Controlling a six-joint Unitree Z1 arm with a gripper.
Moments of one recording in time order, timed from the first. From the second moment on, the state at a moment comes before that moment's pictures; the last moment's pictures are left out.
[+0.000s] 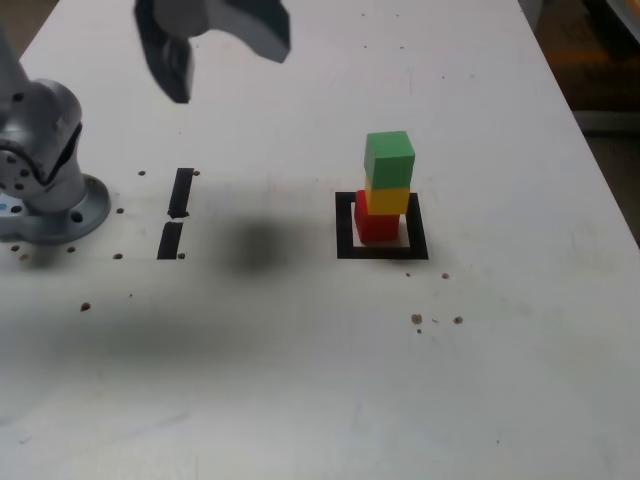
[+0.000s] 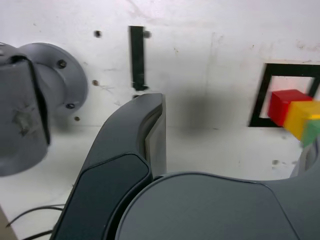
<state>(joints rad) -0.12 1.36 -1.20 1.37 0.08 -0.10</state>
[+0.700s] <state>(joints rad) -0.10 1.40 -0.68 1.07 0.07 -0.04</state>
